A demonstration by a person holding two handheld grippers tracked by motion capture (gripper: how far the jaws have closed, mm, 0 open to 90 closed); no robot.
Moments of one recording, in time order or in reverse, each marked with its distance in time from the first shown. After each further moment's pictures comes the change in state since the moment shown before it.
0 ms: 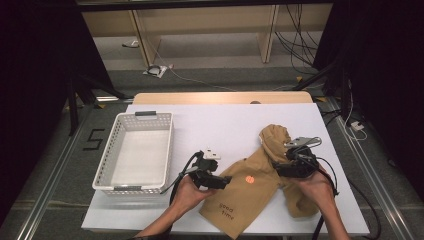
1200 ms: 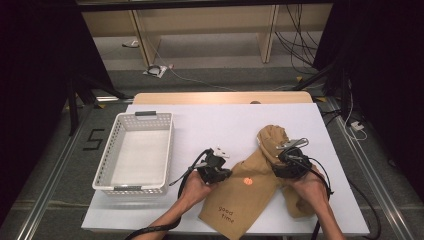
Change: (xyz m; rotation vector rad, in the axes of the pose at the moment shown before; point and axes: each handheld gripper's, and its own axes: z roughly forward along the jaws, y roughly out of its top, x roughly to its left) left arm 0.004 0.006 0.026 0.065 -0.058 0.072; right arm 0.004 -0.003 0.027 0.119 -0.061 -0.031
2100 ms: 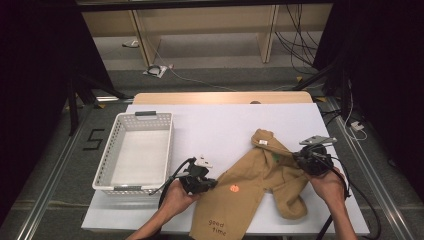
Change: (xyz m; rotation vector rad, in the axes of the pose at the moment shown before) left arm 0.007 -0.039 -0.039 0.035 -0.025 -0.001; right arm -0.041 -0.018 -0.029 -0.120 -0.054 0.112
